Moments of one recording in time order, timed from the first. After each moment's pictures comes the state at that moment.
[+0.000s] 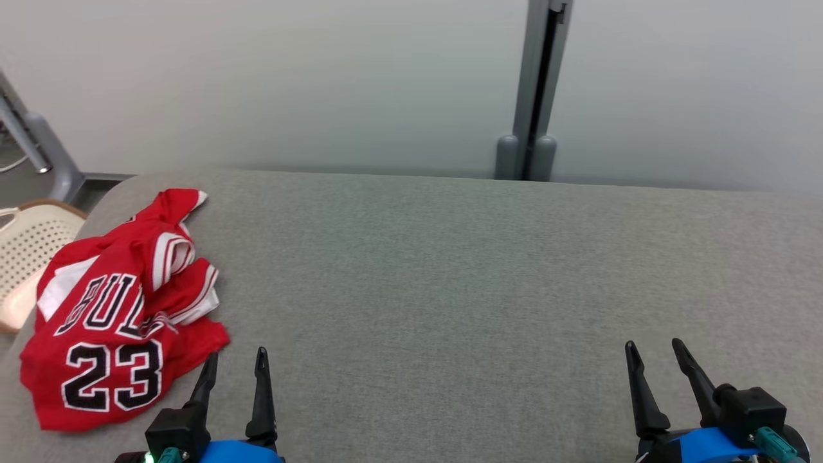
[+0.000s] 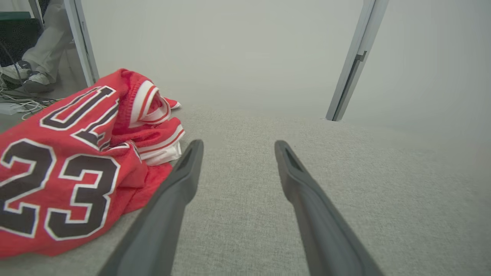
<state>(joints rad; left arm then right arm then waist) 0.02 0.15 -0.23 0.28 -0.33 0.08 -0.24 0.01 -0.05 -0.03 0.26 0.12 0.13 -0.22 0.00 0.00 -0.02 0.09</state>
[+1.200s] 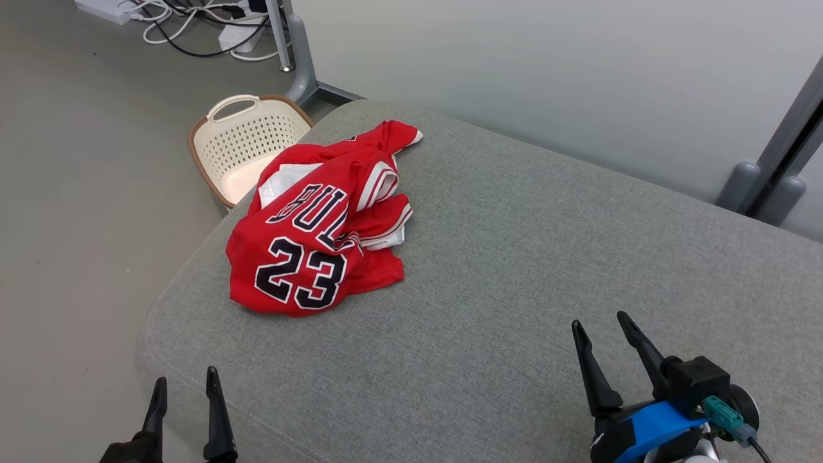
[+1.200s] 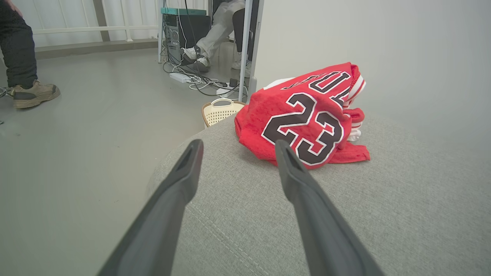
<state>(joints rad) 0.12 0.17 -0.15 0.18 -0.36 0.14 -0.26 -0.08 -0.05 0.09 0.28 0.10 0.13 -0.20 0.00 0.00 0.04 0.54</state>
